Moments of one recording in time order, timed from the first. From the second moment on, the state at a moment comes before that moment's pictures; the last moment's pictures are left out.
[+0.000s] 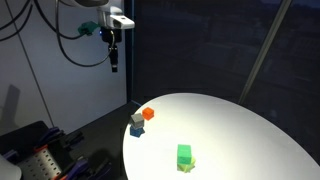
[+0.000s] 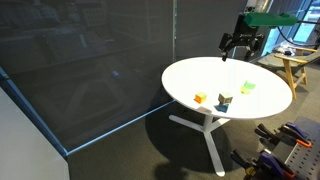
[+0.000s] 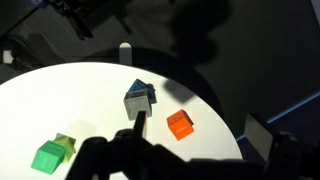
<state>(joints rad) -0.09 -0.31 0.06 -2.44 0.07 2.15 0.56</state>
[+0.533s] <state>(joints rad) -0.09 -0.17 0.05 -2.34 -0.03 2.18 0.53</state>
